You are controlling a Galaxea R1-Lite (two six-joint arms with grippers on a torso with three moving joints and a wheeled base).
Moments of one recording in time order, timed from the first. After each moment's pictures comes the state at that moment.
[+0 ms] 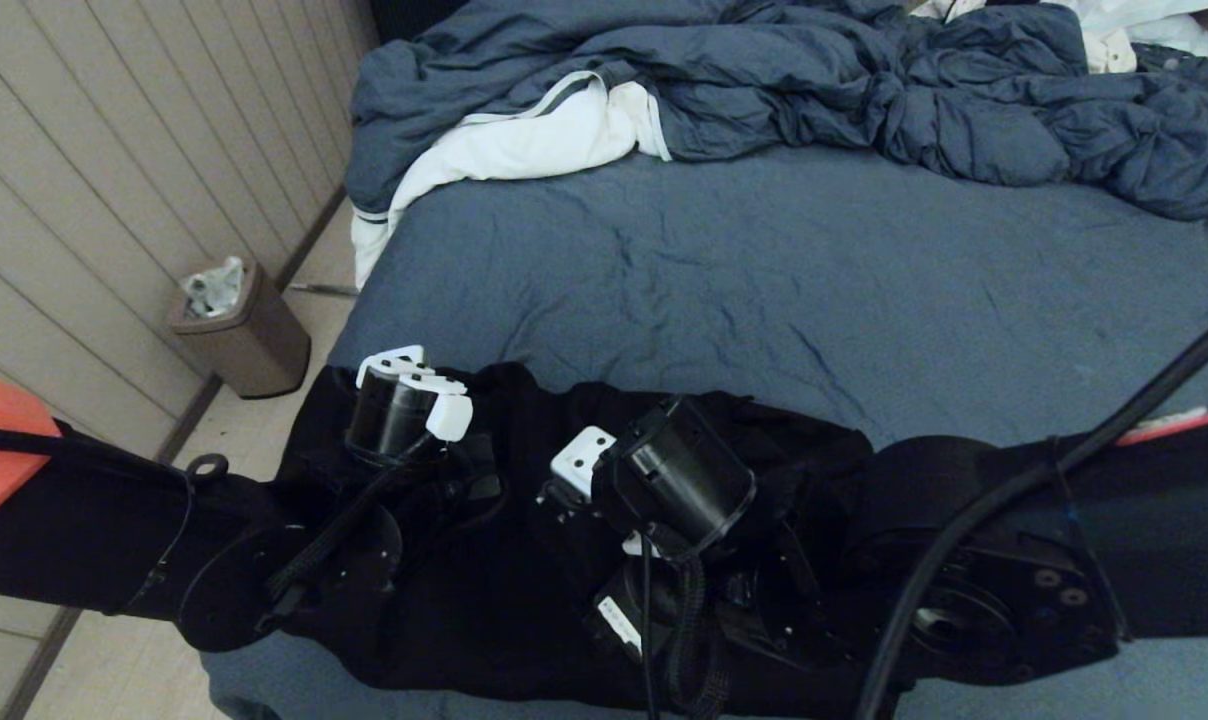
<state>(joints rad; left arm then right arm) -0.67 1.84 -0.85 -0.53 0.48 -0.50 0.96 1.87 -1.24 0.17 -0.33 -0.02</state>
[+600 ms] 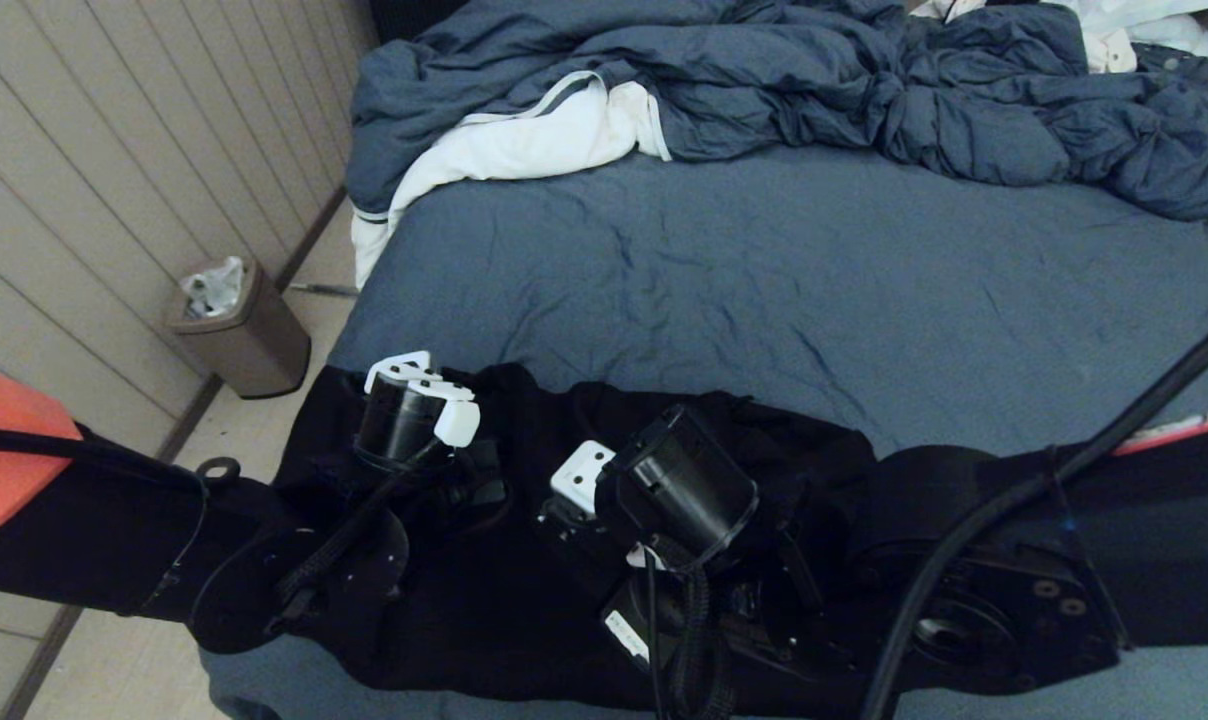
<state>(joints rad) -0.68 1.86 -0.85 -0.53 0.48 -0.50 0.96 1.87 -1.22 0.17 -0.33 -0.06</state>
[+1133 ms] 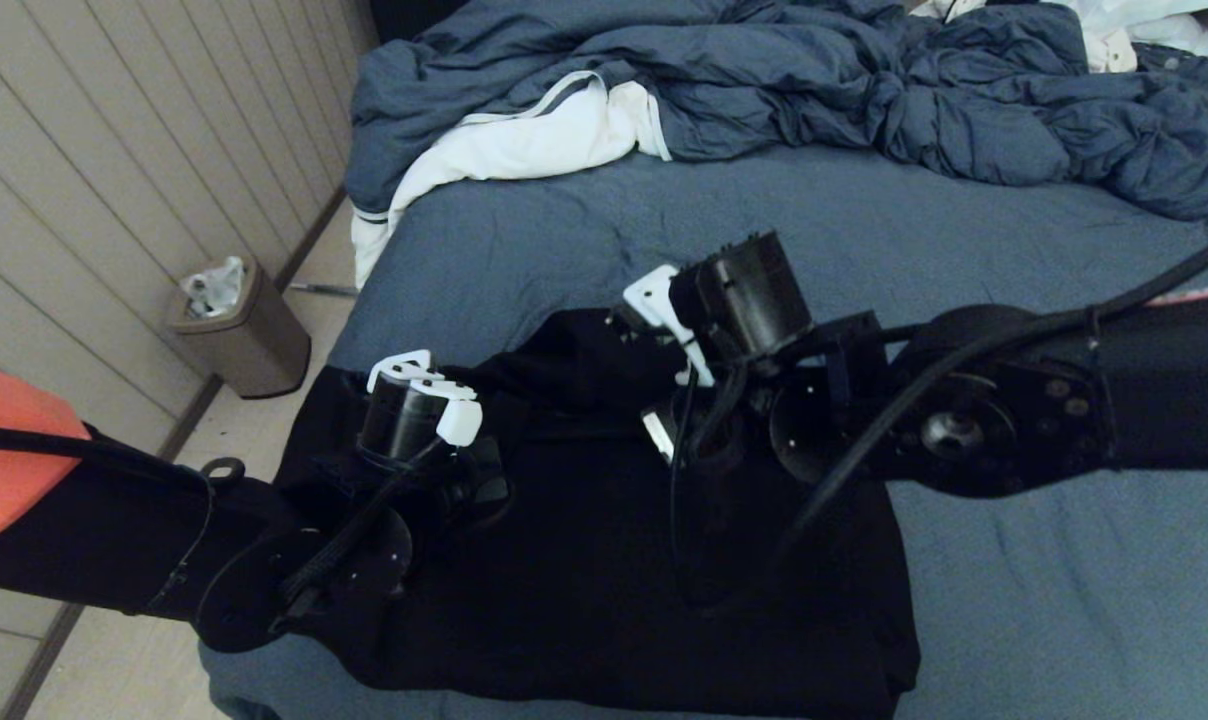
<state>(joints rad) -0.68 1.86 -0.85 -0.54 0.48 -0.51 0.75 1.88 -1.45 0.08 -0.50 -0.14</state>
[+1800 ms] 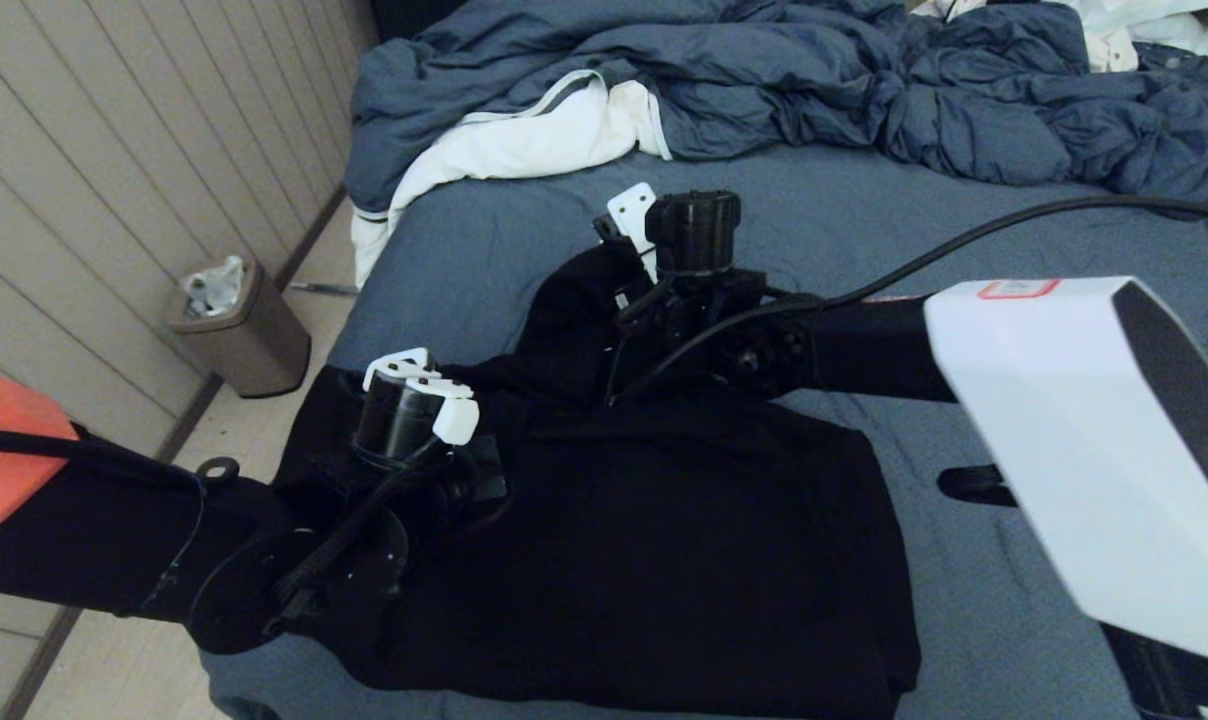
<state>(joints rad) -0.68 1.85 -0.85 -0.54 0.48 -0.51 0.58 2.31 -1.97 -0.31 -0.56 -0.40</state>
